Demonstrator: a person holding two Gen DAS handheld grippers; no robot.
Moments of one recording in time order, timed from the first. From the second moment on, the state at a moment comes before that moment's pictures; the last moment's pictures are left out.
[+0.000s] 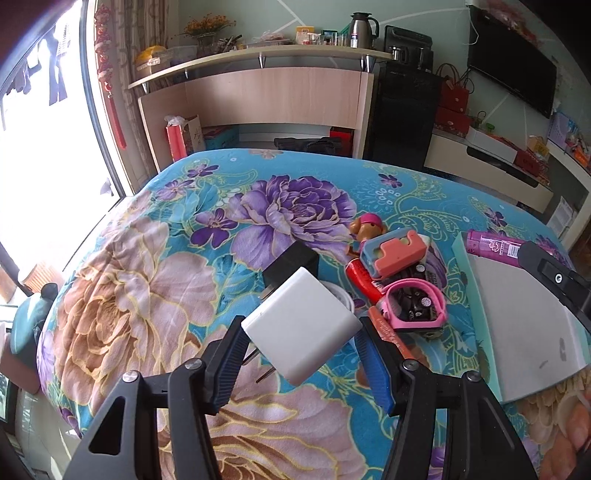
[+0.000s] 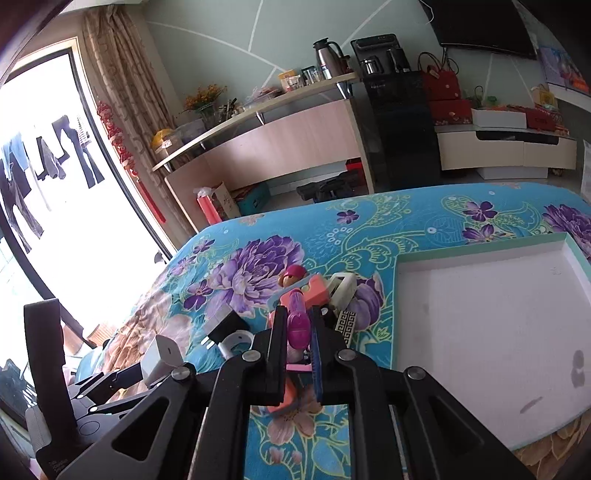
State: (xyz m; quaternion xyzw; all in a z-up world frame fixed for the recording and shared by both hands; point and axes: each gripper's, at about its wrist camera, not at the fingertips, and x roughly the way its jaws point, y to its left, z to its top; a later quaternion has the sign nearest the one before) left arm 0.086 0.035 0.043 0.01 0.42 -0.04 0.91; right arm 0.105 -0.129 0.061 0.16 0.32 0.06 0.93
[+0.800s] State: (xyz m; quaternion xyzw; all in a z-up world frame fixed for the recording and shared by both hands) left arm 0.111 -0.205 0.035 0.15 0.42 -0.19 0.88; right arm 0.063 -0.322 0.015 0.26 0.31 -0.20 0.89
